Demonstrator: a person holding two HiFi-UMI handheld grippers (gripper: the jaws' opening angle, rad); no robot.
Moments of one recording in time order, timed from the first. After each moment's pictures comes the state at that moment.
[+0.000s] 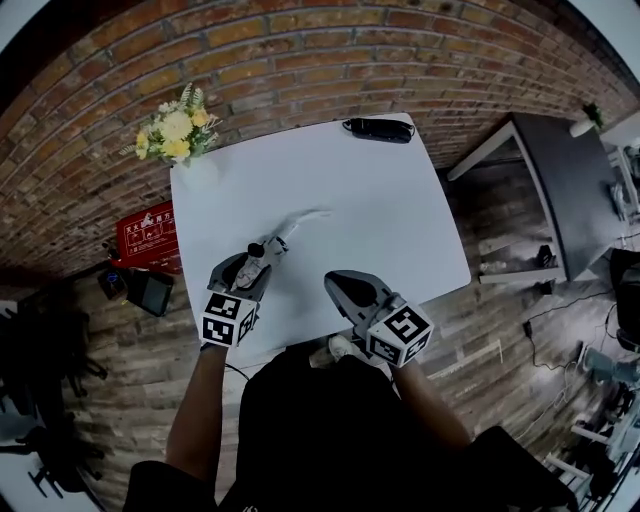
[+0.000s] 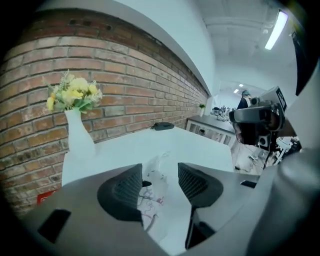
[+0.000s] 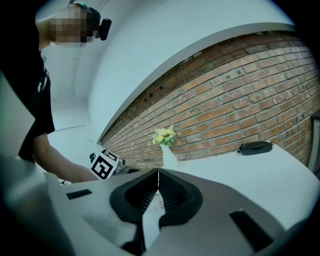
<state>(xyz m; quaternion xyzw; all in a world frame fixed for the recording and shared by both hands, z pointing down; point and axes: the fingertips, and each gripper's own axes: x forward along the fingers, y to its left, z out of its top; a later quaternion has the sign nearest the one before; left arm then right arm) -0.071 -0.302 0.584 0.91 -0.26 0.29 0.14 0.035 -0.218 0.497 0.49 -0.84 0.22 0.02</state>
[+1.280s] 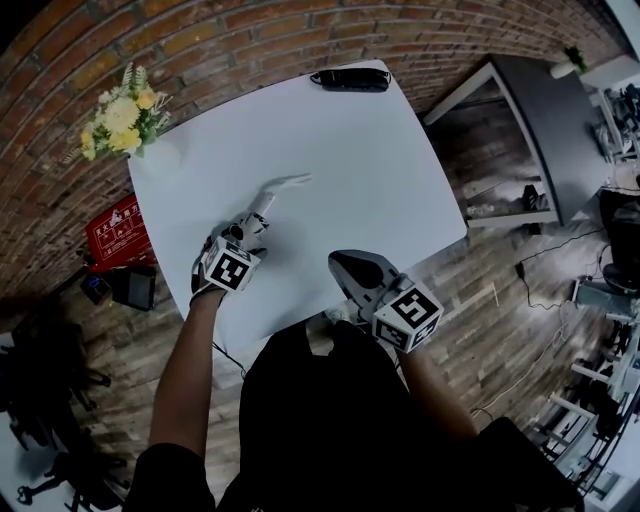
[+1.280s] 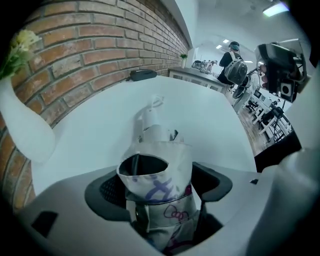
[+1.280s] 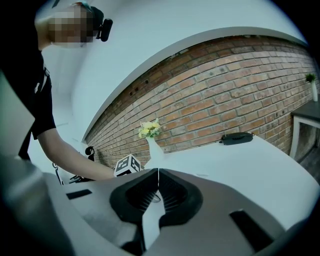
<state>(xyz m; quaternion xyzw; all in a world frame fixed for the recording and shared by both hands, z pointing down) -0.050 -0.311 0.725 0.84 -0.10 0.52 0.10 0.059 -0.202 0.527 0.55 -0.79 0.26 0.04</state>
